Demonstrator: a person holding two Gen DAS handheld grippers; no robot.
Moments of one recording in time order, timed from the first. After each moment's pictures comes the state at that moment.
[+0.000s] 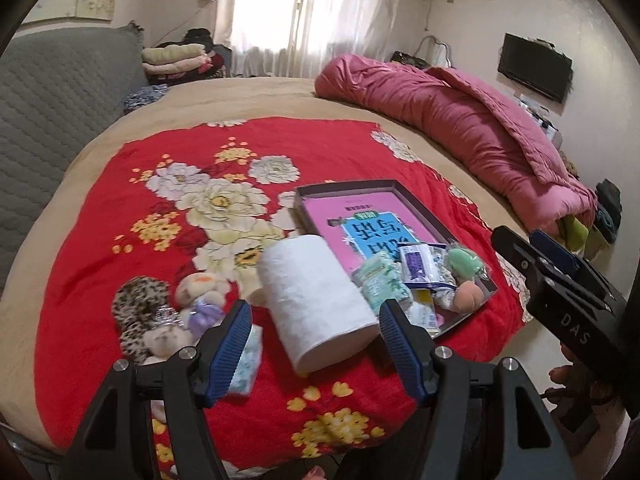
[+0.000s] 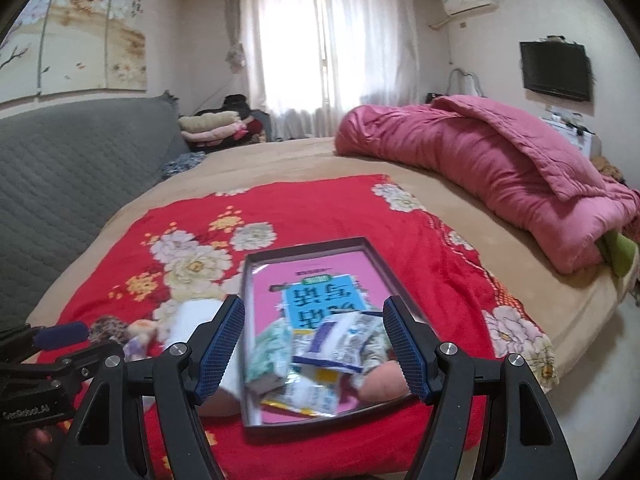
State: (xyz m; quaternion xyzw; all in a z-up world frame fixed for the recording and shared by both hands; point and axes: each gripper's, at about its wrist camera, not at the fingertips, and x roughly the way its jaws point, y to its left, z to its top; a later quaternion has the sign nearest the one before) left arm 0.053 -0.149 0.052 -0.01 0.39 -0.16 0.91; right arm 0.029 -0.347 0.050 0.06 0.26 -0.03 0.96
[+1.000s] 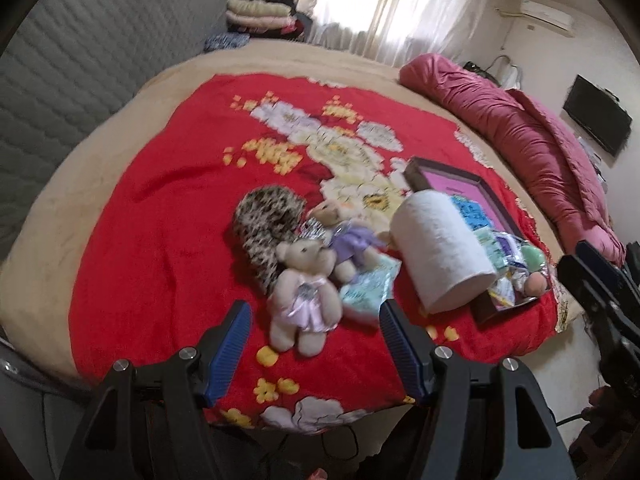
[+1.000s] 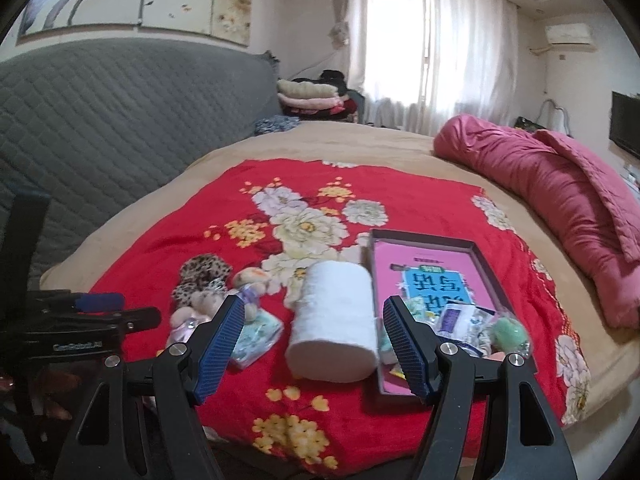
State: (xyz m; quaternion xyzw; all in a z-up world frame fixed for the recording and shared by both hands) left arm 0.031 -0.011 0.004 -0.09 0.44 -0.07 0.89; right arm 0.007 -0.219 0.048 -0.04 0.29 0.11 0.95
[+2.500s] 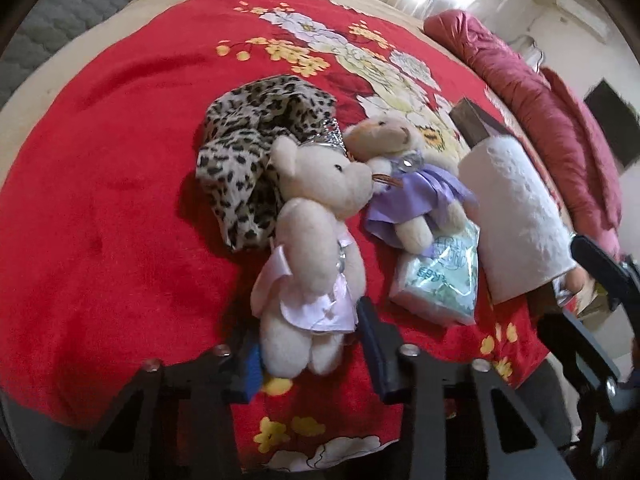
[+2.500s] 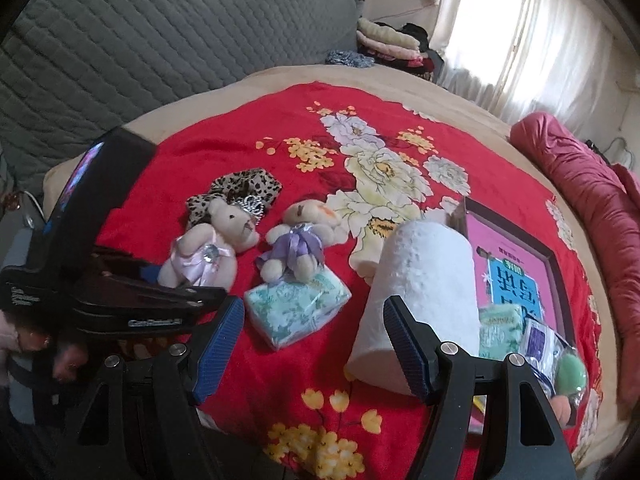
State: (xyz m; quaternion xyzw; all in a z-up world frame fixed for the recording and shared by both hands) left arm 0.094 0.000 -0.101 -0.14 0.54 -0.09 0.83; right arm 0.073 -0.144 -0.030 -0.15 0.38 0.21 0.89
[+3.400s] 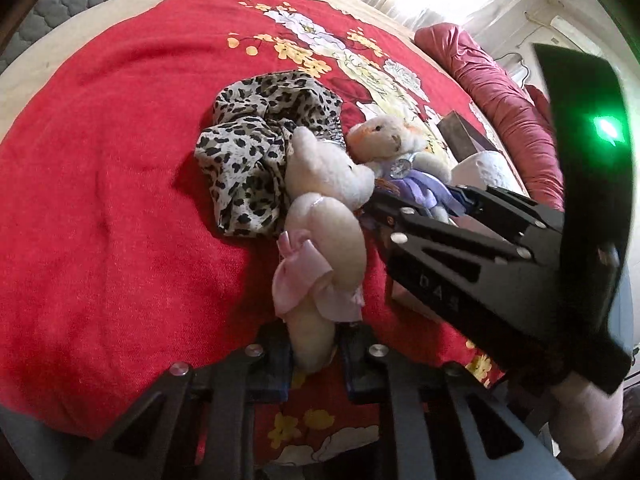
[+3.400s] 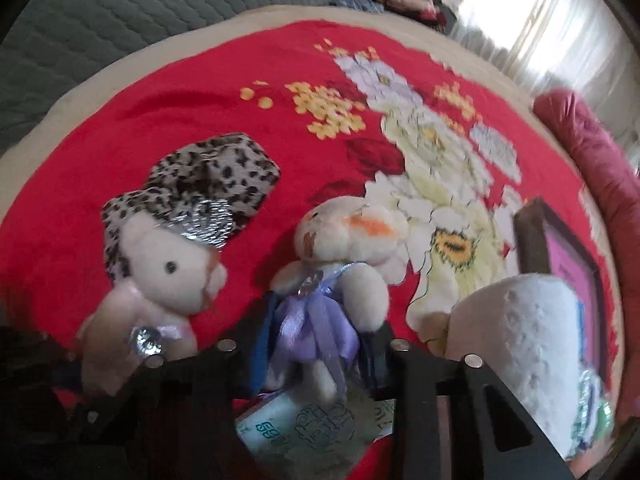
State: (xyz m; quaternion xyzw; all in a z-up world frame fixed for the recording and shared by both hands) left arm 0.086 0.021 -0.104 -0.19 0.53 -0.13 0.82; right arm 0.170 -0.072 -0.097 -0.20 0.45 0.18 0.85
